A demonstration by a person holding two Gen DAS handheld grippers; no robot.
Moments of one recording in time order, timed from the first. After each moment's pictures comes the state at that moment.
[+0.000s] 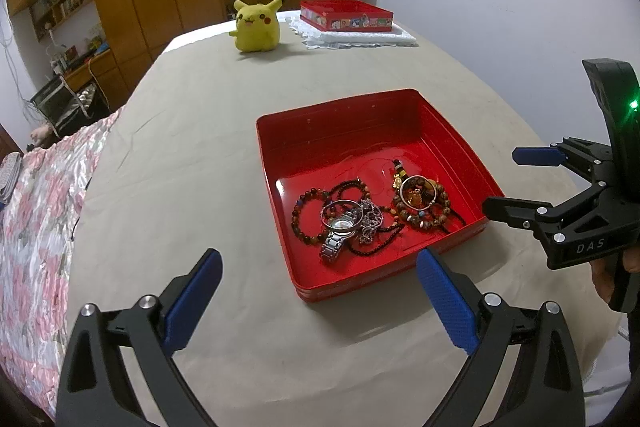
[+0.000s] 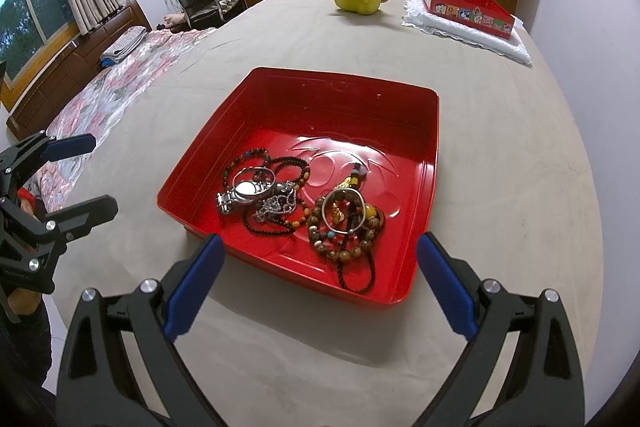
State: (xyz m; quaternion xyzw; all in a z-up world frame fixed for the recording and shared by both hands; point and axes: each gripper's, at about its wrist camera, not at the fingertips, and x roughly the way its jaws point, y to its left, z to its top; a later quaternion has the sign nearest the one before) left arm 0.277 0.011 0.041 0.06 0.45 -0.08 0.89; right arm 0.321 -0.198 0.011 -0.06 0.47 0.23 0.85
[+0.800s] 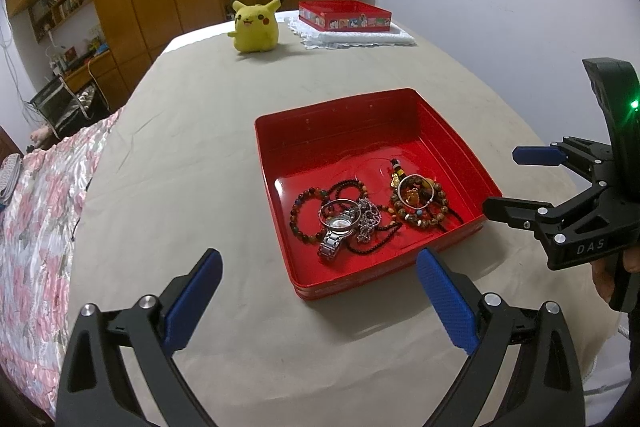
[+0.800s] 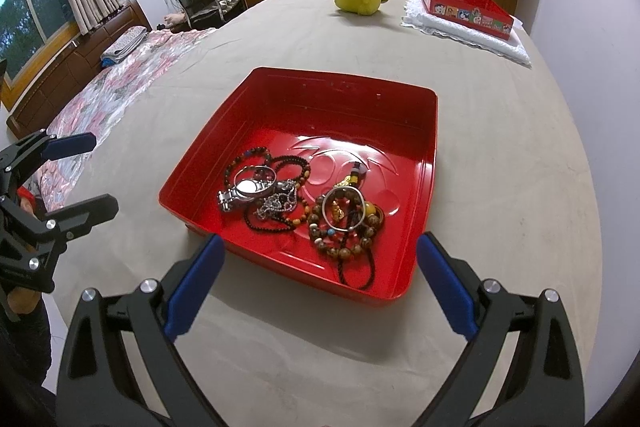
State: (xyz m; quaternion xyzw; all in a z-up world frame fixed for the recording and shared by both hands) left arm 0.274 0.011 0.042 0.06 0.45 -0.08 0.89; right arm 0.315 -0.199 0.012 -0.07 0.47 0.23 0.85
